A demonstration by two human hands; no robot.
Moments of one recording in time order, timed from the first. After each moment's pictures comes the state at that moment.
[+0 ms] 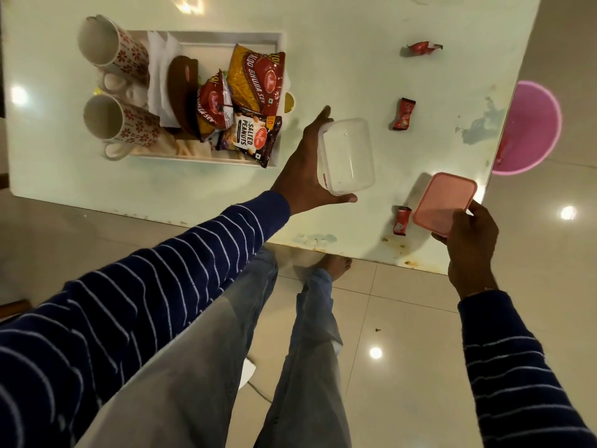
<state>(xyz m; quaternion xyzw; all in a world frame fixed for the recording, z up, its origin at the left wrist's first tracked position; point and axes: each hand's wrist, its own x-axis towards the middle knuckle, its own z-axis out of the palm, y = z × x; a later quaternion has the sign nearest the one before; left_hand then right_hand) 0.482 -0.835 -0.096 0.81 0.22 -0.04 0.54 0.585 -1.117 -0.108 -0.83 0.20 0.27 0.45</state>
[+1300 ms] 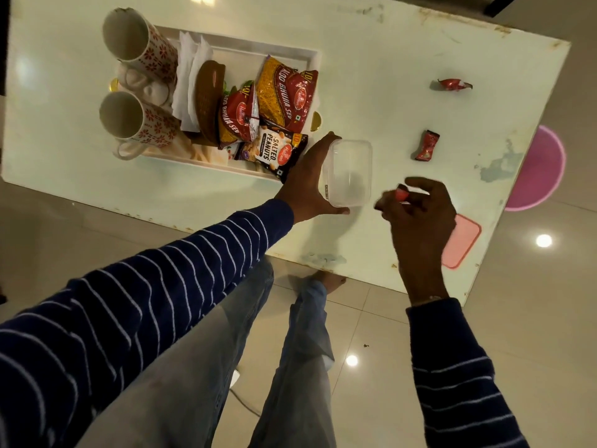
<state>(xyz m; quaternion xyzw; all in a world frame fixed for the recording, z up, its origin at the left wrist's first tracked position) 0.470 -0.797 -0.117 0.83 0.26 -0.05 0.50 0.554 -0.972 -0.057 -0.83 0.01 0.22 0.52</state>
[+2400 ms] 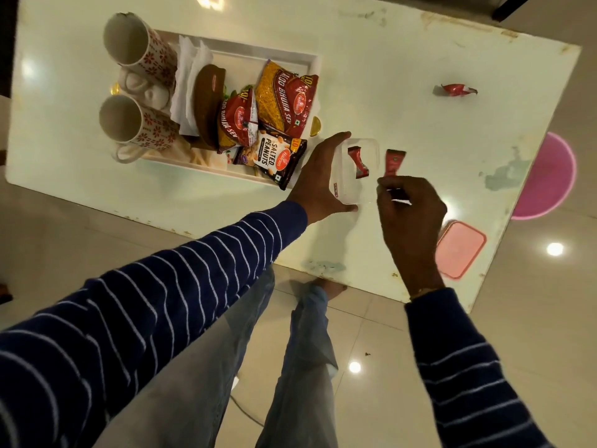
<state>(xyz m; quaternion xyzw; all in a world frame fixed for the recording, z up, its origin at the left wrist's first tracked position) 0.495 -0.810 -0.122 0.81 0.30 -0.01 0.51 0.569 -0.958 -0.069 -0.88 -0.17 0.16 0.42</state>
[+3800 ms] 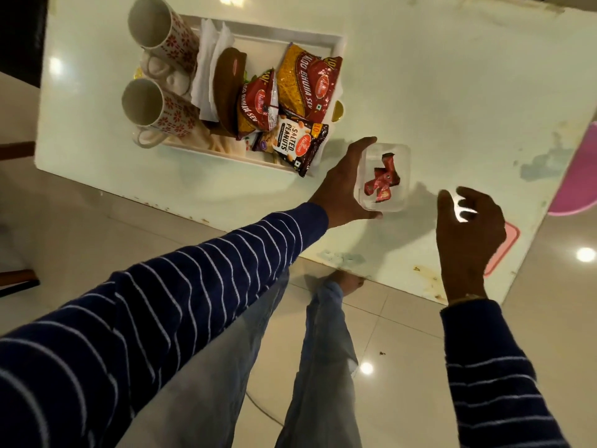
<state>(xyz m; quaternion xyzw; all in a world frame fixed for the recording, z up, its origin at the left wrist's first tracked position) 0.476 -0.829 -0.140 0.77 0.28 -0.06 0.57 0.572 -1.009 -0.098 -0.92 0.02 0.17 0.36</state>
